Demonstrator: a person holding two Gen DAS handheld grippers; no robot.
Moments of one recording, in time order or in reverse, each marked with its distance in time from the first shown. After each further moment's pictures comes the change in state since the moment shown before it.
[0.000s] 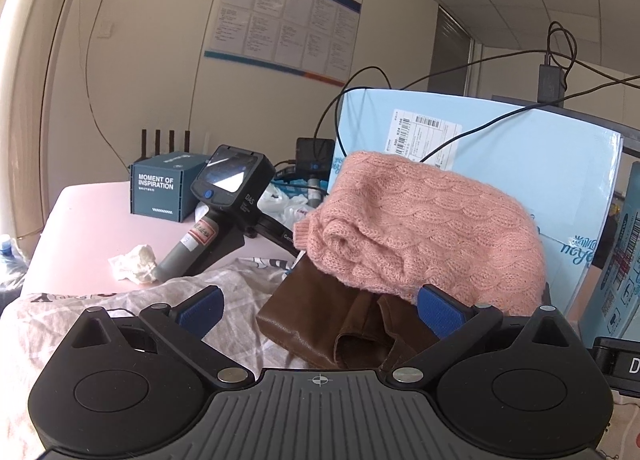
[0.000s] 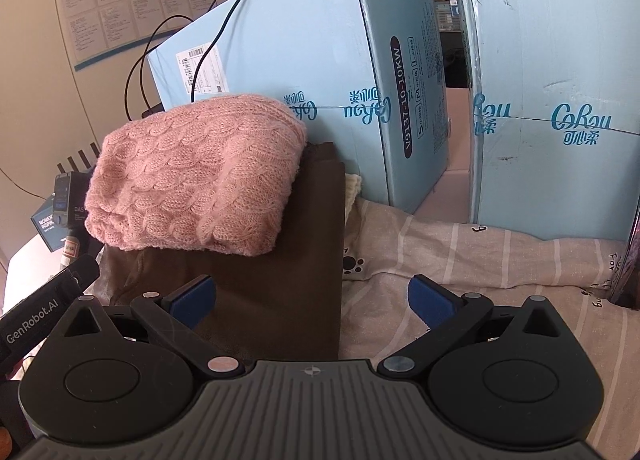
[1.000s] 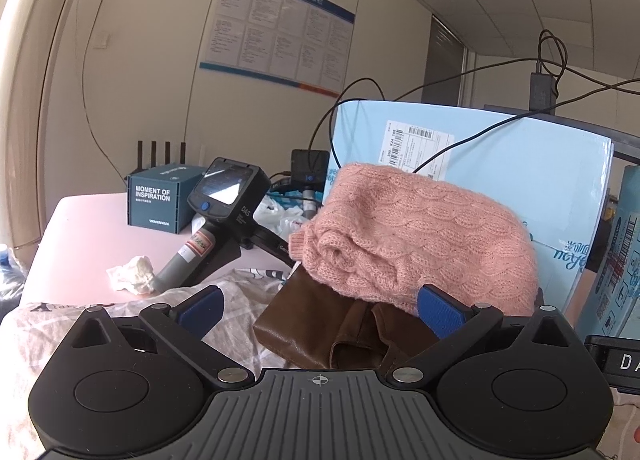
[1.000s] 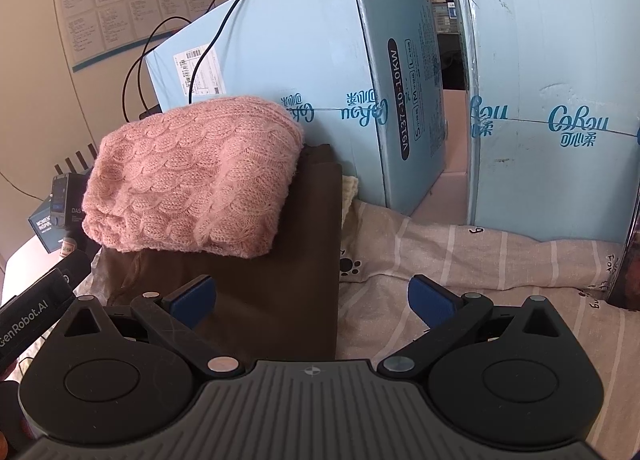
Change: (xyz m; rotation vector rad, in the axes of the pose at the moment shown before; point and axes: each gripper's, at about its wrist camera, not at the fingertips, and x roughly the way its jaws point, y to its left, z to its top) left arm -0.005 0.000 0.001 0.010 -0.030 -0.022; right arm -0.001 -0.001 0.001 -0.003 -0.016 -0.009
